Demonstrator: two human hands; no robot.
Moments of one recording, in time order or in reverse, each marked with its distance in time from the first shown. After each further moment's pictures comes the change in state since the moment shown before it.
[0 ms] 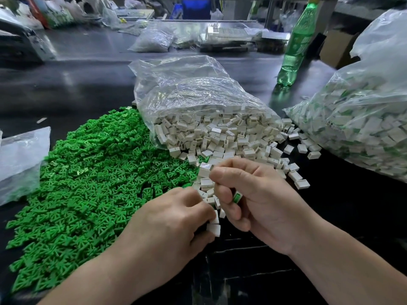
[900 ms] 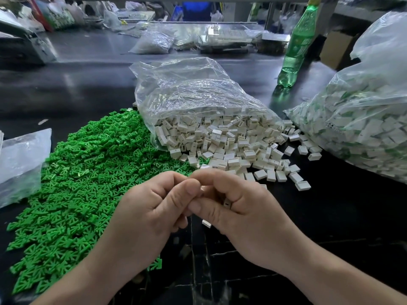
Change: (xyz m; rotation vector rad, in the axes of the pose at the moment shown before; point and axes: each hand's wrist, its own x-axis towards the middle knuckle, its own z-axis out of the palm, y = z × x) left_hand 0.002 0.001 -0.014 -0.750 0.307 -0.402; right_hand -0.008 0.015 0.015 -0.575 -0.127 -0.466
